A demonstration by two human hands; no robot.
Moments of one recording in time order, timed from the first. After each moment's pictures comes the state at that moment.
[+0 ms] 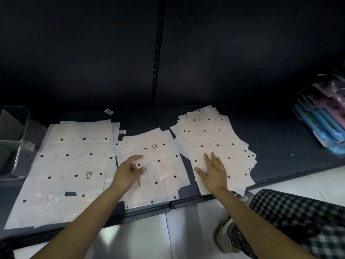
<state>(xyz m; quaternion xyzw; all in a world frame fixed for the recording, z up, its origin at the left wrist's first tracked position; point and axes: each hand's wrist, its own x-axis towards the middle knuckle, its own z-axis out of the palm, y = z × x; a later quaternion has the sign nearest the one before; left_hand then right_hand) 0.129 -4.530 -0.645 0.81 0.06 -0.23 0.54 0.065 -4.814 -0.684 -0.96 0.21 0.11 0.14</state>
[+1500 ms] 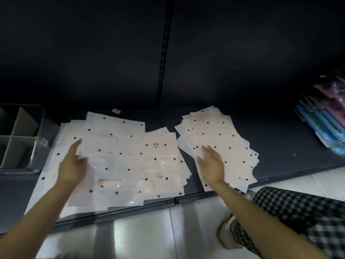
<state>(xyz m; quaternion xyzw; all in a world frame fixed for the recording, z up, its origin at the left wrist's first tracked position) 0.151 -4.399 -0.635 0.90 0.15 -0.05 0.42 0.081 -4.789 -0.665 -0.95 0.20 -0.02 0.25</state>
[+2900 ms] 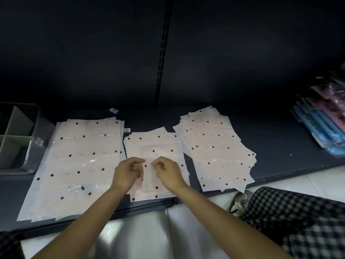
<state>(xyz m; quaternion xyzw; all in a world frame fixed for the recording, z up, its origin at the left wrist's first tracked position) 0.116 -4.518 -0.638 0.78 0.08 -0.20 0.59 0.093 -4.663 -0.637 -0.88 0.12 0.10 0.45</state>
